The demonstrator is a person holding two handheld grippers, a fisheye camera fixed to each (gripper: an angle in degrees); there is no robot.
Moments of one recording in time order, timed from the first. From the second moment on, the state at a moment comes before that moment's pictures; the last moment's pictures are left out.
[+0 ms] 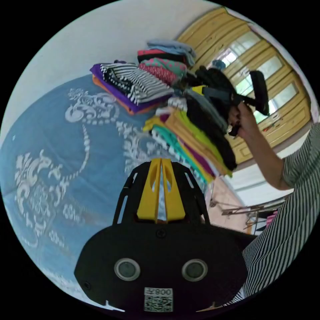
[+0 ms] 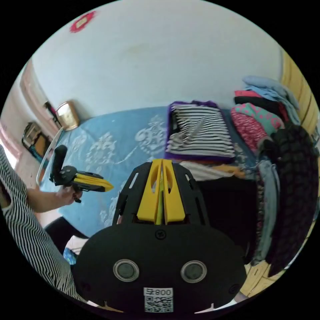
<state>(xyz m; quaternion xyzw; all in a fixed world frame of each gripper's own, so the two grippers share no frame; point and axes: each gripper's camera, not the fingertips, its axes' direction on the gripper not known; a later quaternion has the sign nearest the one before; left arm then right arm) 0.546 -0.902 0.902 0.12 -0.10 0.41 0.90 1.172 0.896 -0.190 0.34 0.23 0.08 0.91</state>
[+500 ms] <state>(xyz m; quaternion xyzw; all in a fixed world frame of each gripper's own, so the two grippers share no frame) 0.439 -0.673 0.935 0.13 -0.29 0.35 0.88 1.006 0.949 0.068 0.17 0.27 0.04 0.95</state>
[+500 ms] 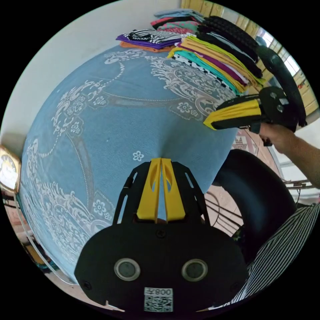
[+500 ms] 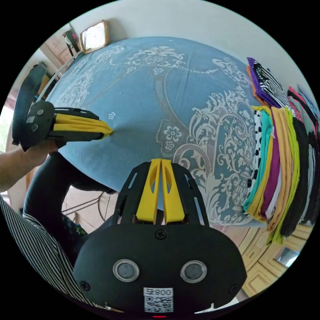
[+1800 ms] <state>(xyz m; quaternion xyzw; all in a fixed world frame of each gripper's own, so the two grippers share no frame) 0.427 -0.462 0.763 0.10 -0.21 0.22 0.95 1.130 1.266 -0.110 0.41 0.22 0.29 0.84</state>
